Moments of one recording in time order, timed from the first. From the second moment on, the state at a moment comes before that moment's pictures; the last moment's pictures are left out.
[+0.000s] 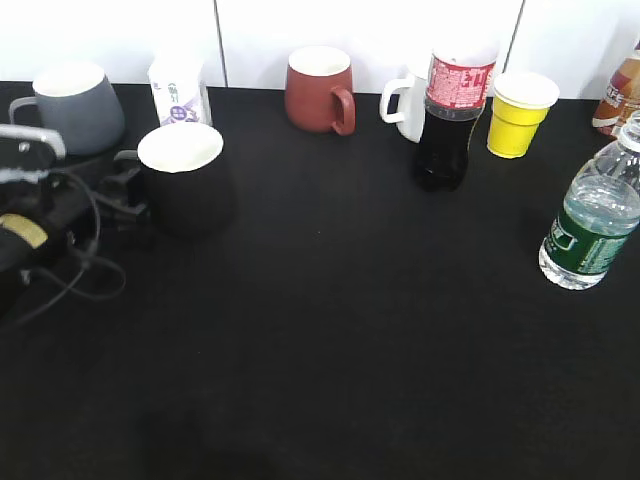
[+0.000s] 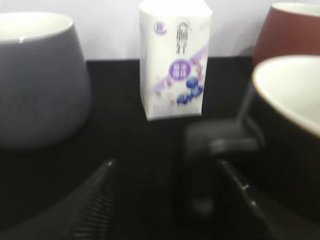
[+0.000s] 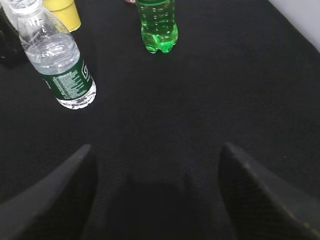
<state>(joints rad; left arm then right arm) -0.25 1.98 -0.56 0.05 -1.17 -0.08 -0.02 -0.01 -0.51 -0.12 1.06 0.27</state>
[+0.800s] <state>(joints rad) -0.24 1.86 -0.76 0.65 -1.16 -0.33 -0.02 -0.01 -0.51 -0.12 1.06 0.27</state>
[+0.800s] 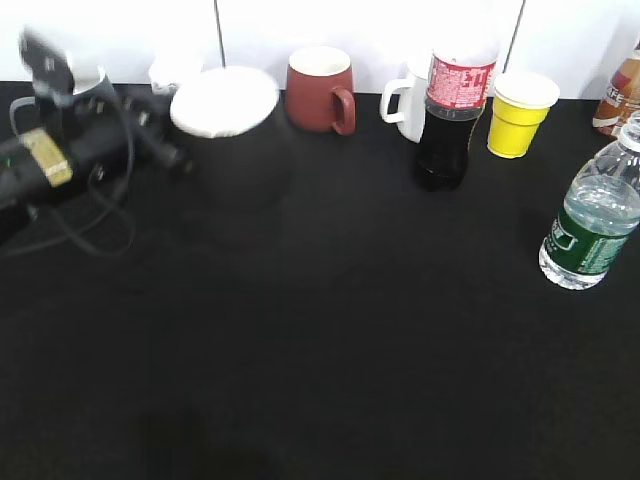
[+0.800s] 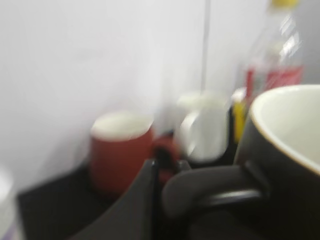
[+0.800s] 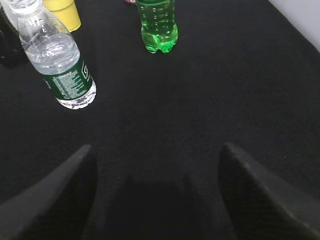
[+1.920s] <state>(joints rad) -0.28 1.83 -0.76 0.57 -1.09 -0.37 -0.02 1.10 -0.15 -0.48 -0.57 0.46</state>
